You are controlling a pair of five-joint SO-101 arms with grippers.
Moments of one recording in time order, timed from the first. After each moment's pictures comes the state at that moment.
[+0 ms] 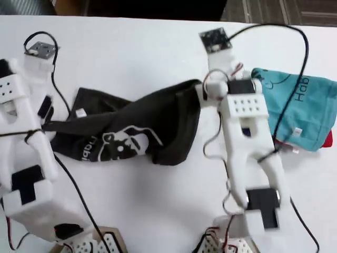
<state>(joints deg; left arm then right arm) -30.9 7.9 -14.3 101.4 -35.3 -8.9 0.4 4.2 64.4 10.9</state>
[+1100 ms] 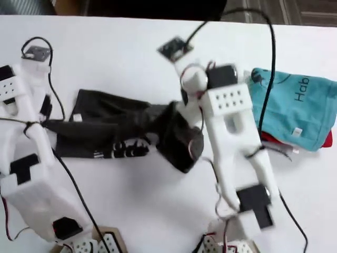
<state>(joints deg) -32.5 20.2 -14.2 86.9 -30.5 -19.3 -3.0 -4.8 94.1 25.7</state>
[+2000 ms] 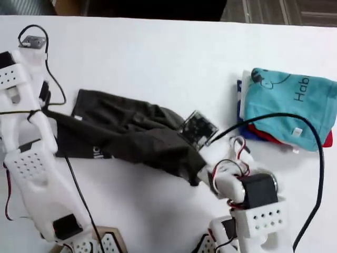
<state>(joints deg) -32.3 42.6 -50.8 100.4 -26.9 -16.0 -62.9 45.9 86.1 33.4</state>
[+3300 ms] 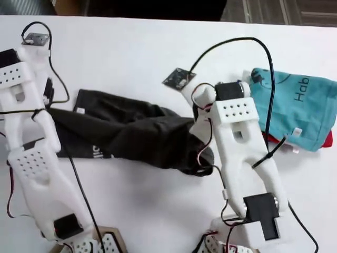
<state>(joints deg) -29.9 43.4 -52.3 101.1 -23.8 -14.2 -5.4 10.7 88.8 40.1</state>
